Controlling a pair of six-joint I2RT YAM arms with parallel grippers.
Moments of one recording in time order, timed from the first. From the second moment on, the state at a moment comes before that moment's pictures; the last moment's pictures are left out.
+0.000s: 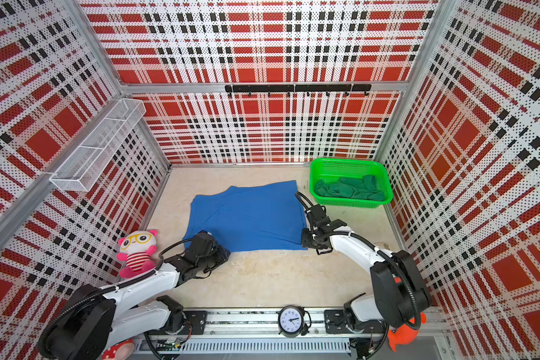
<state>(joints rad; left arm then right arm) -0.48 1.14 0.34 -0.10 0.03 -0.96 0.45 1.41 0.81 -0.55 -0.08 0.55</state>
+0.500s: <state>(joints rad) -0.47 1.24 0.38 -0.05 0.05 -0.92 0.45 1.47 0.80 -0.51 -0.08 0.56</state>
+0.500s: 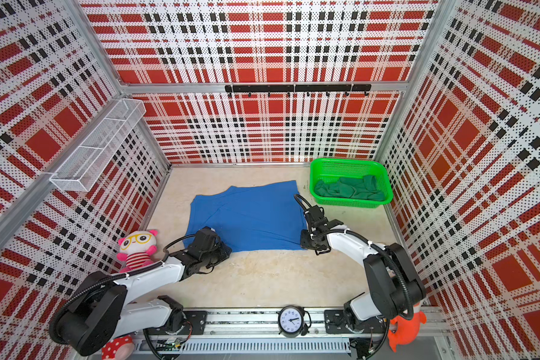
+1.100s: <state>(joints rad) -0.48 1.16 0.38 -0.16 0.04 -0.90 0.49 1.45 0.73 -0.55 -0.09 0.60</state>
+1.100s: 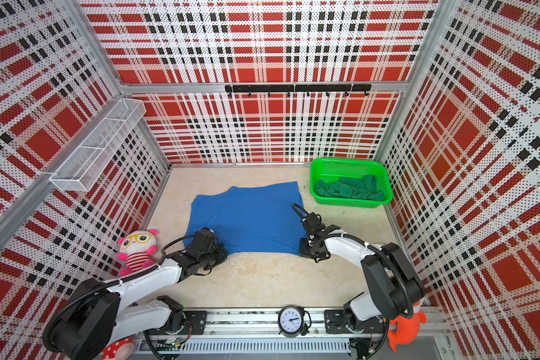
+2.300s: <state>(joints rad) -0.42 1.39 0.83 -0.63 0.00 -0.55 0.40 1.68 1.18 -0.87 0.00 0.32</state>
